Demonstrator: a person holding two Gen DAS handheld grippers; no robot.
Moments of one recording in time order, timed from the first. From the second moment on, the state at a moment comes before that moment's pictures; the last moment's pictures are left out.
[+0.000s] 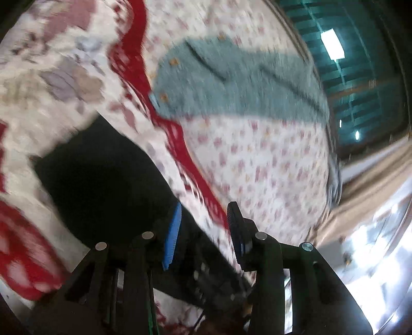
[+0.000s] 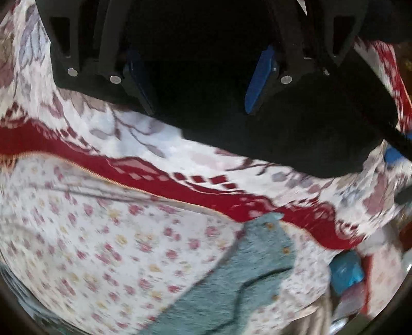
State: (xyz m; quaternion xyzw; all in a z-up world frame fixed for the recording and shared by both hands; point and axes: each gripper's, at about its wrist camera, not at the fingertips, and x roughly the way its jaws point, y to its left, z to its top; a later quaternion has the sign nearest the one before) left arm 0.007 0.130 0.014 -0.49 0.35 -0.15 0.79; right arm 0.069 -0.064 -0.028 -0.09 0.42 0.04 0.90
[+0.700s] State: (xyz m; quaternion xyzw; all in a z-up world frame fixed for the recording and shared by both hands) left arm -0.022 0.266 -0.063 -0.58 0.37 -0.03 0.73; right arm 0.044 0.114 0.013 -0.24 0.39 0.36 0.82
